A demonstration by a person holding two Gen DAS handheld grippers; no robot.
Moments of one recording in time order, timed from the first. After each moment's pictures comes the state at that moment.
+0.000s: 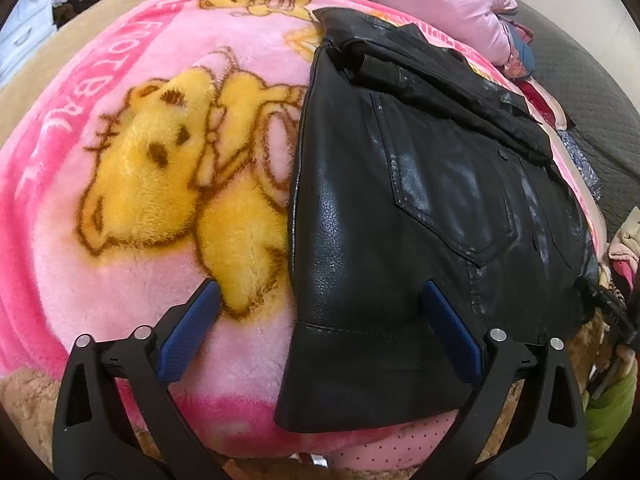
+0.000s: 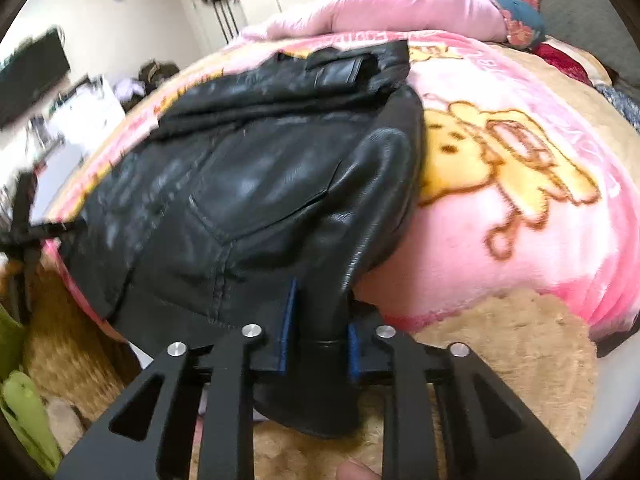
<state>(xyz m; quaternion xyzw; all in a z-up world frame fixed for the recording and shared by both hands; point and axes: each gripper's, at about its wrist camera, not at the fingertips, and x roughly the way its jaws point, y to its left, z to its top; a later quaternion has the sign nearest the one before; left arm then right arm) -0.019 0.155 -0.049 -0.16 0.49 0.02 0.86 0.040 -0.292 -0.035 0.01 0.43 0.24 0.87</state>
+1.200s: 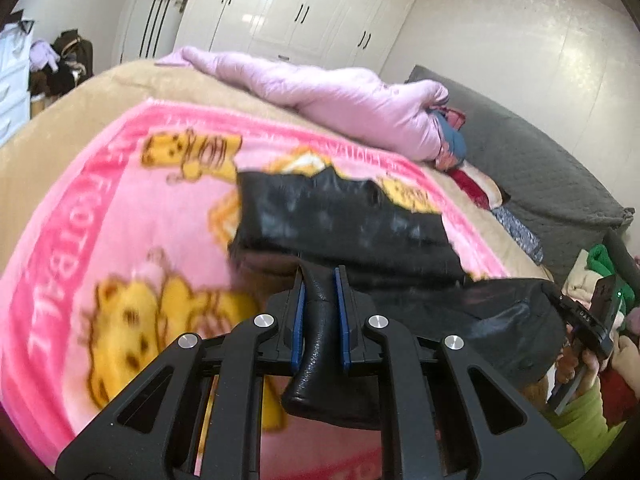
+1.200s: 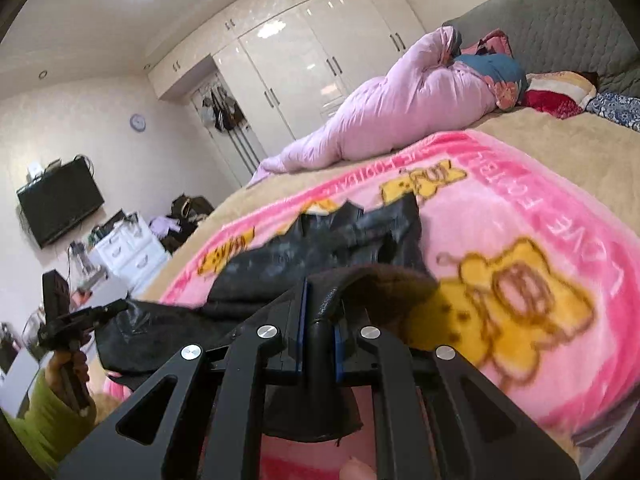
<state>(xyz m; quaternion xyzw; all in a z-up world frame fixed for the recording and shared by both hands) 0.027 0.152 0.086 -0.18 0.30 -0.05 0.94 0.092 -0.317 0.074 0.17 0.25 0.26 0.91</state>
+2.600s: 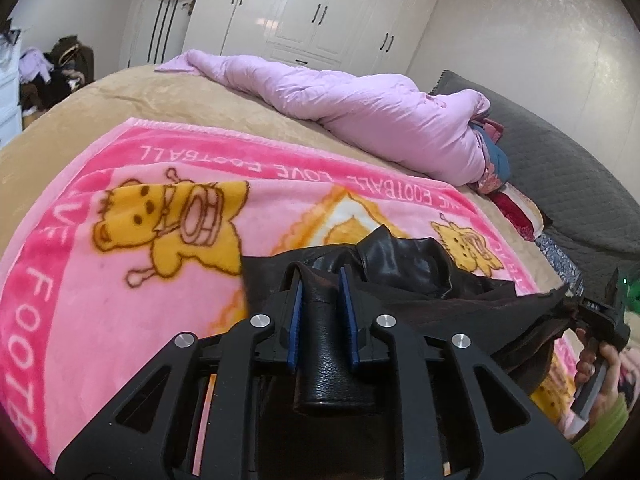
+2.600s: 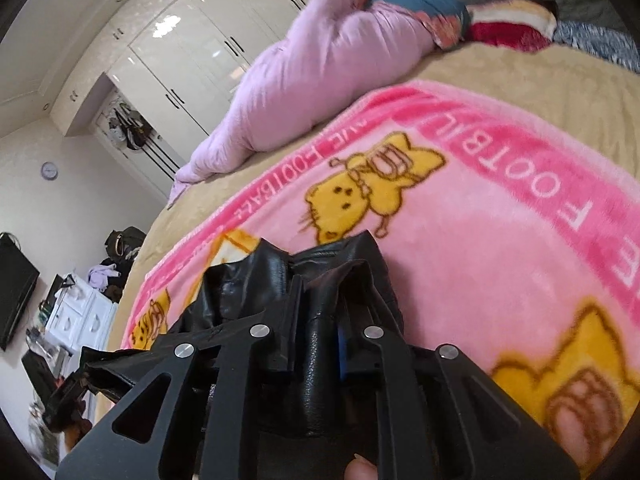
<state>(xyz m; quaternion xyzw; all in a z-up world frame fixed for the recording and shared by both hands) 0.226 0.193 0.055 -0.16 0.30 -0.02 0.94 0.327 -0.286 0.028 0.26 0.36 0.14 0.89</state>
